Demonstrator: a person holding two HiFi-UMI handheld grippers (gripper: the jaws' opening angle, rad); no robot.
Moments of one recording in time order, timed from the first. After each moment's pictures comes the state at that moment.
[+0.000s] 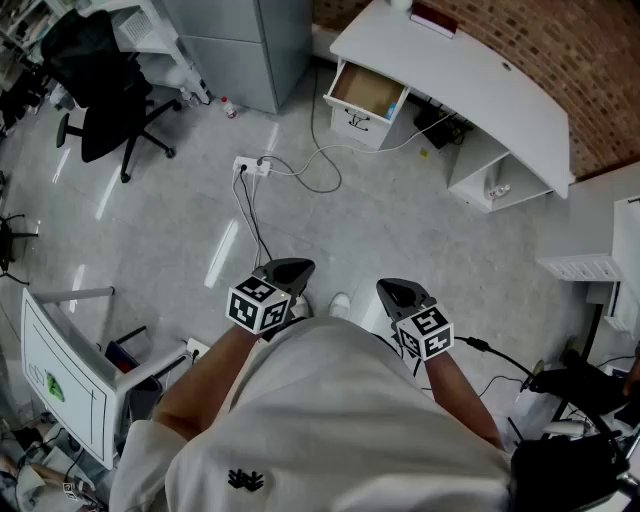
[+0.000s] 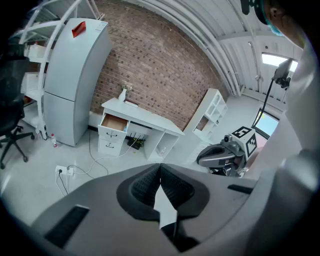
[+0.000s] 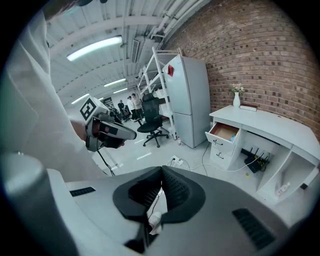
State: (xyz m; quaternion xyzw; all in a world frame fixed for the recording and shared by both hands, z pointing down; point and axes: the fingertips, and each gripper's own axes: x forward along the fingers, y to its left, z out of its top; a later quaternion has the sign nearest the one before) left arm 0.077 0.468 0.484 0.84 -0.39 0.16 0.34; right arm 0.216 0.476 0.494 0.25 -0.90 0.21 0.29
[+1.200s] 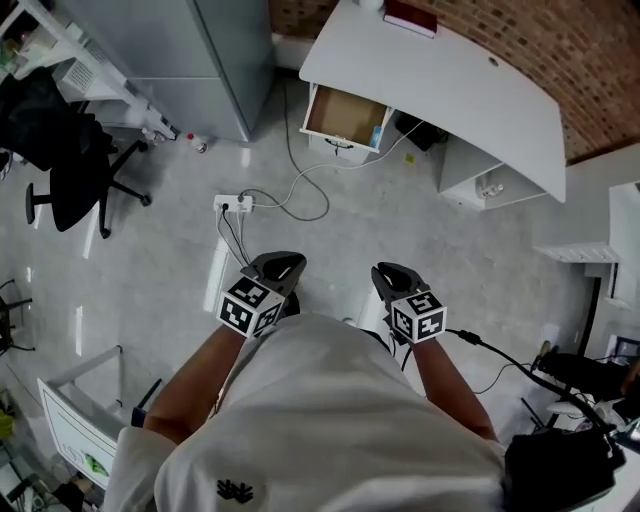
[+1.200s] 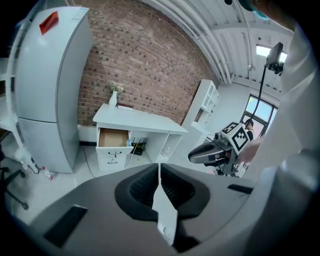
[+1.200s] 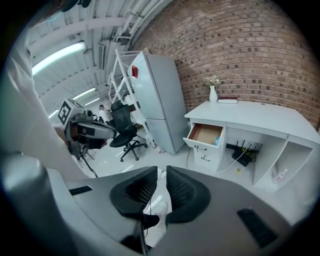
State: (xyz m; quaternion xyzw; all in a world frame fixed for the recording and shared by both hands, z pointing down) left arm -0.007 0.197 0.498 0.88 -0.32 0.21 0.28; right arm 0.145 0.203 0.543 0.38 -0.85 0.28 0.25
